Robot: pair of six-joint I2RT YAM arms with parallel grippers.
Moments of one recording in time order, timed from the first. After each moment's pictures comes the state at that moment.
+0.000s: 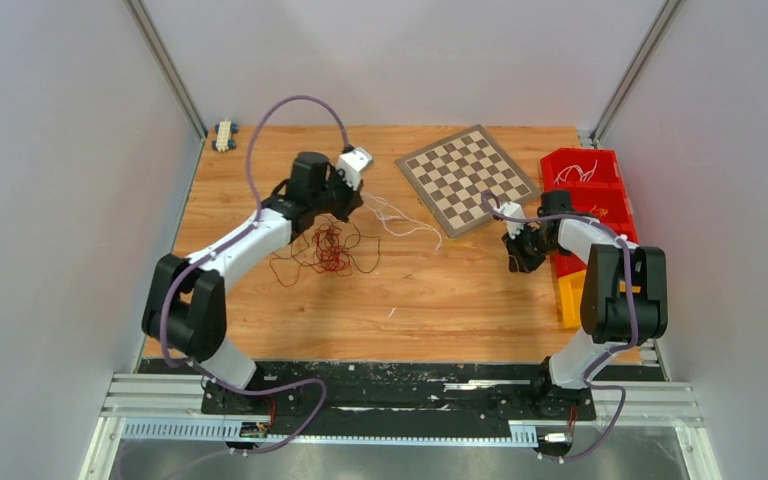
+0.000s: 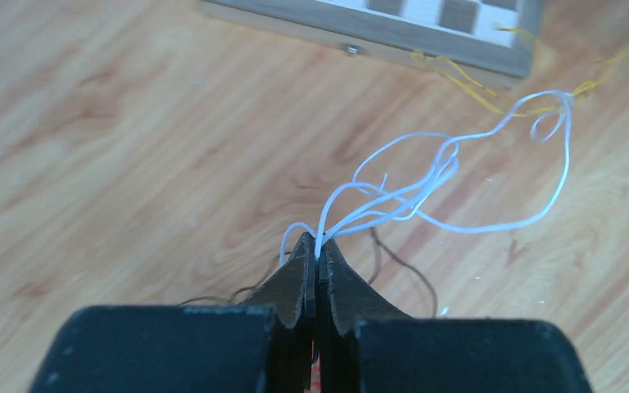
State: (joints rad) left arm -0.49 1.61 1.11 -0.06 0.30 0.21; right arm -0.07 1.69 0.96 -0.59 -0.44 -0.78
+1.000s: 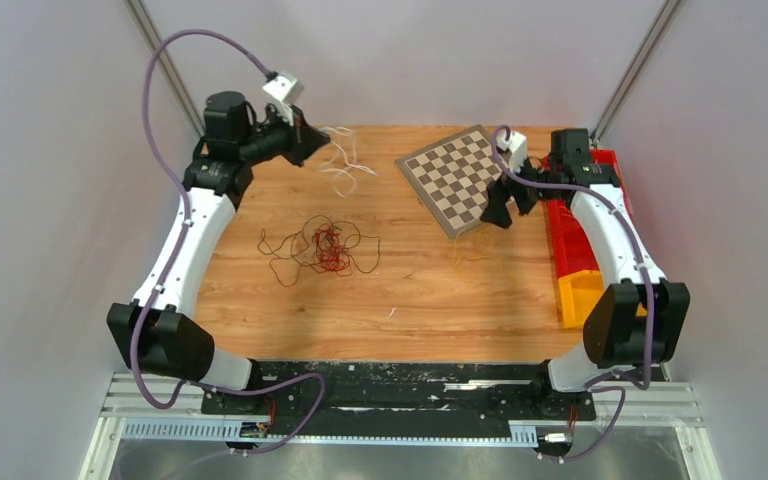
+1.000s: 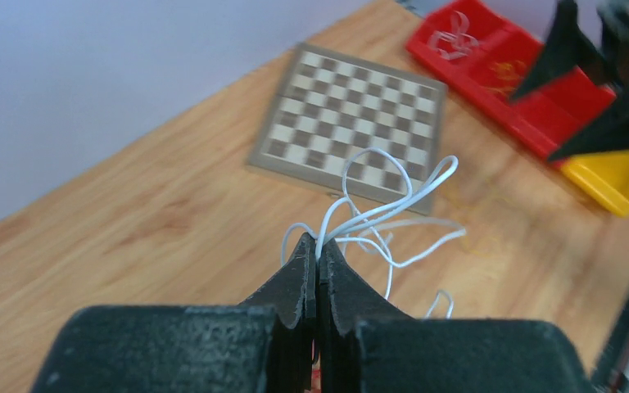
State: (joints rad) left arm -0.12 1.43 1.51 -0.30 0.66 0.04; right arm 0.00 1.56 1.32 -0.81 -0.65 -0.67
